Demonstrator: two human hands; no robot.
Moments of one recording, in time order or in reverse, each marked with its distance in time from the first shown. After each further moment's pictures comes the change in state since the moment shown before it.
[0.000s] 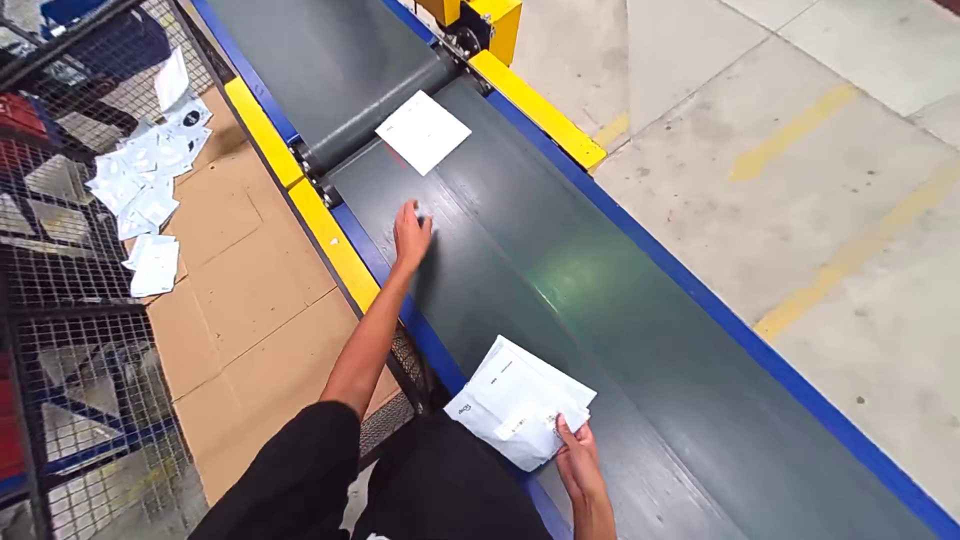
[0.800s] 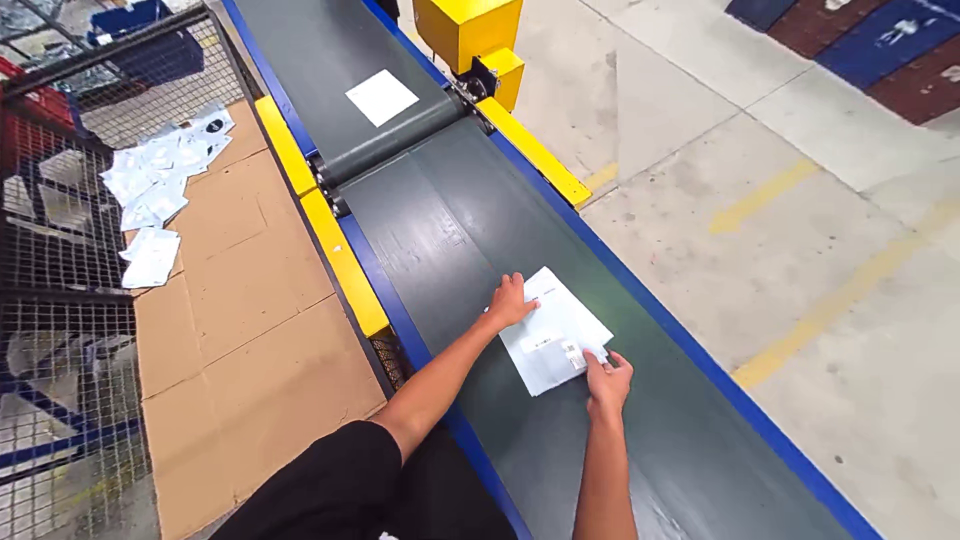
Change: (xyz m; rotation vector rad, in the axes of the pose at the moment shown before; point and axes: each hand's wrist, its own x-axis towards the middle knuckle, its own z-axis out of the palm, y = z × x) left_hand -0.110 0.142 0.130 -0.097 -0.571 0.018; right_hand 0.128 -0.121 0.043 -0.615 0.370 -0.268
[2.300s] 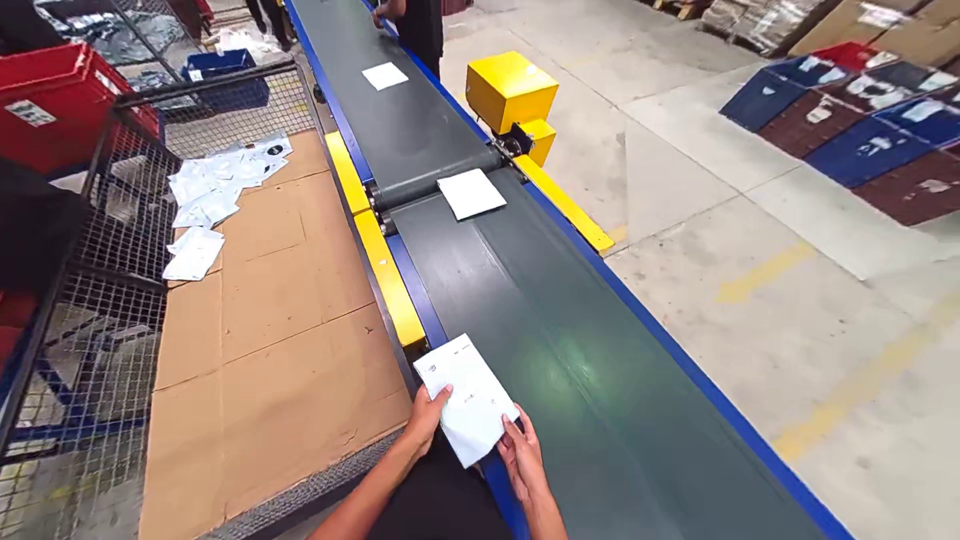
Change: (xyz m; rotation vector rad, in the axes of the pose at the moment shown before) left_hand -0.270 -0.165 -0.013 -1.171 0.437 -0.204; right_hand -0.192 0.076 0.069 0.475 -0.601 0.277
